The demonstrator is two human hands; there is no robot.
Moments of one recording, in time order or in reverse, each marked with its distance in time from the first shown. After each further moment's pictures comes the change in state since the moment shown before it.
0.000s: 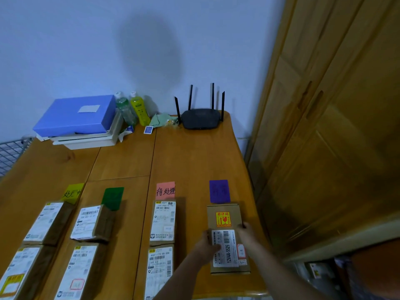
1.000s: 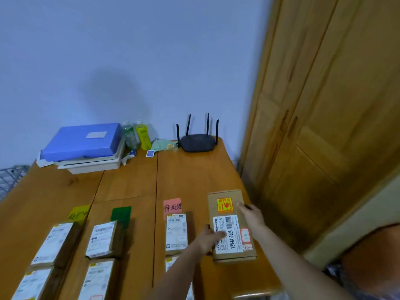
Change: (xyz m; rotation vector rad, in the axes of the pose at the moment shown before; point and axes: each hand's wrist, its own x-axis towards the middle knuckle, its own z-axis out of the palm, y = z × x) left_hand -0.076 0.035 -0.060 -0.016 -0.122 0.198; right_hand -0.086 -0.058 0.004 0.197 0.151 -0.272
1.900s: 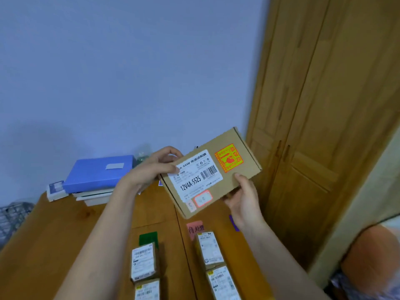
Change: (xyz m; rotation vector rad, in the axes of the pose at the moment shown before) left_hand -0.240 0.153 -0.281 0.166 -0.112 0.772; right_hand -0.266 -0.131 0.151 0.932 -0.246 -0.552
